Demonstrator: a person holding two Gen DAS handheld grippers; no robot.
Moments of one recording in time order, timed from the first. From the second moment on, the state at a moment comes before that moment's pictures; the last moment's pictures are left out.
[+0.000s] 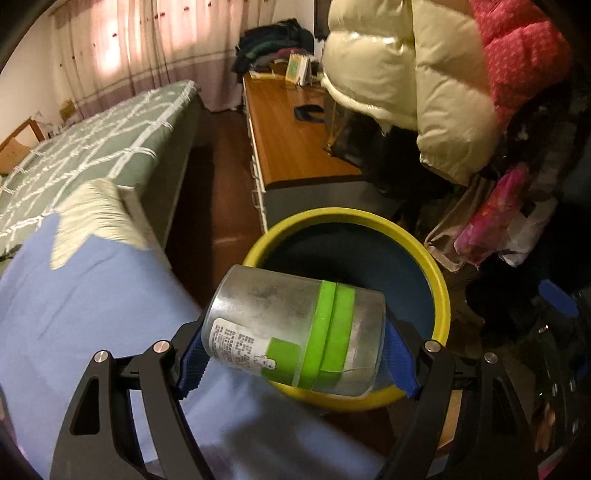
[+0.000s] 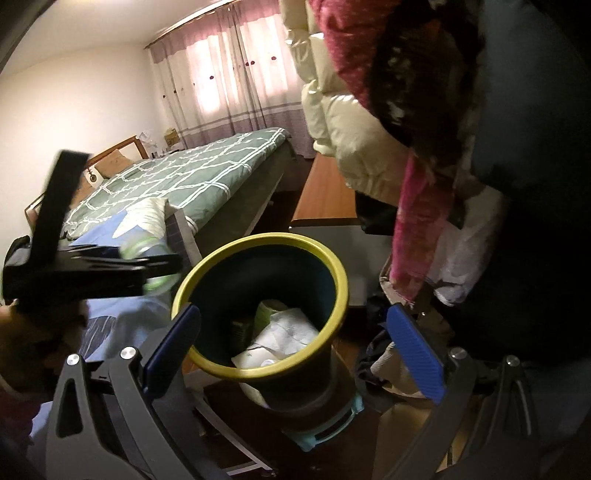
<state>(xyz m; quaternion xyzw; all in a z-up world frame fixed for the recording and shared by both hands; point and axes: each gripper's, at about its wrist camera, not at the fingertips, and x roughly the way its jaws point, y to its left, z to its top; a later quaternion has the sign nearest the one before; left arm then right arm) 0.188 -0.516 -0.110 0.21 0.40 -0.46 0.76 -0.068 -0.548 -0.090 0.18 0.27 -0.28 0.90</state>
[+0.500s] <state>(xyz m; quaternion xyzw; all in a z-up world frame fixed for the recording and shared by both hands) 0.198 -0.494 -0.090 0.16 0.37 -0.44 0.80 -0.059 -0.545 -0.096 0.19 0.29 -0.27 0.90</state>
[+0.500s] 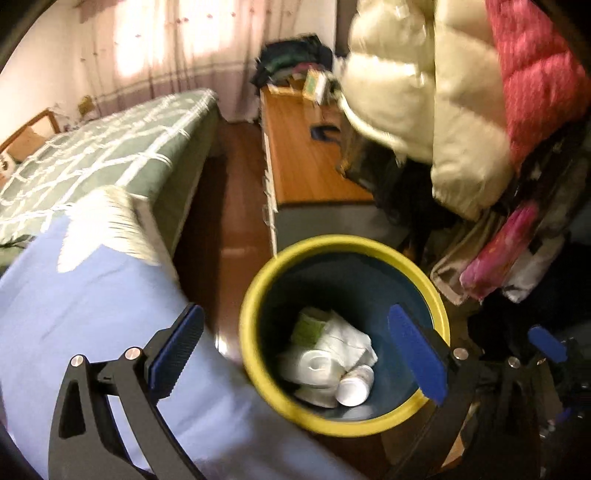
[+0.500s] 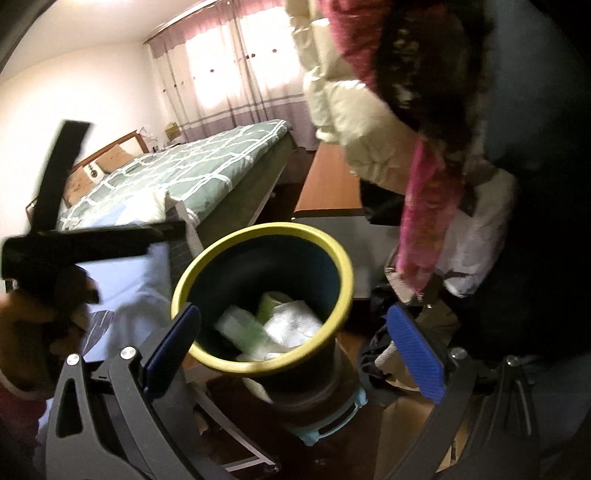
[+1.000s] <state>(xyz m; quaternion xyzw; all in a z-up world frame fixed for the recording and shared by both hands) 0.224 -0.165 -0.031 0.01 0.27 -0.22 0.94 0.034 -0.445 -0.086 0.12 0.32 -0.14 0.93</state>
